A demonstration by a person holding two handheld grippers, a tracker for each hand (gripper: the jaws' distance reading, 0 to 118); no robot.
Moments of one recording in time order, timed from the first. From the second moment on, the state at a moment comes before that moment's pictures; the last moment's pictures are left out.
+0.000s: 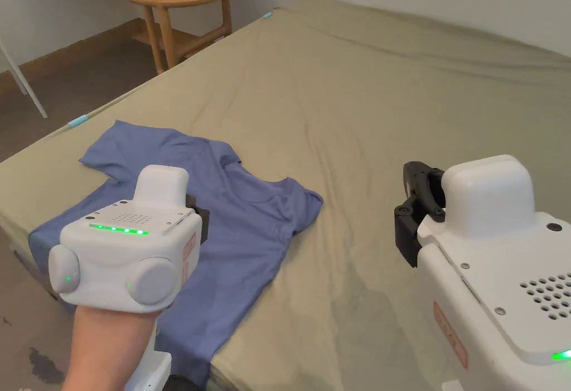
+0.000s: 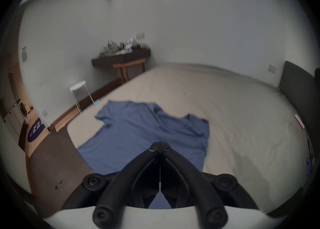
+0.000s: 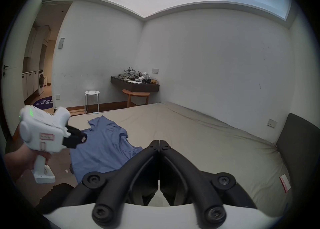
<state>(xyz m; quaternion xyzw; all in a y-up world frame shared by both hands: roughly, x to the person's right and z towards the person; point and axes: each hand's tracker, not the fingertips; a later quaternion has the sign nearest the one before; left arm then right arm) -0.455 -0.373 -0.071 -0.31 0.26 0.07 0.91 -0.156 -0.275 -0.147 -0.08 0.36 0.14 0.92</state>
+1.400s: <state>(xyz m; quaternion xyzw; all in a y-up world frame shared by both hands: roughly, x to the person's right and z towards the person) -0.529 -0.473 -0.148 -0.30 0.20 0.18 0.92 -0.125 -0.308 -0.197 -0.18 0.31 0.15 0.92</state>
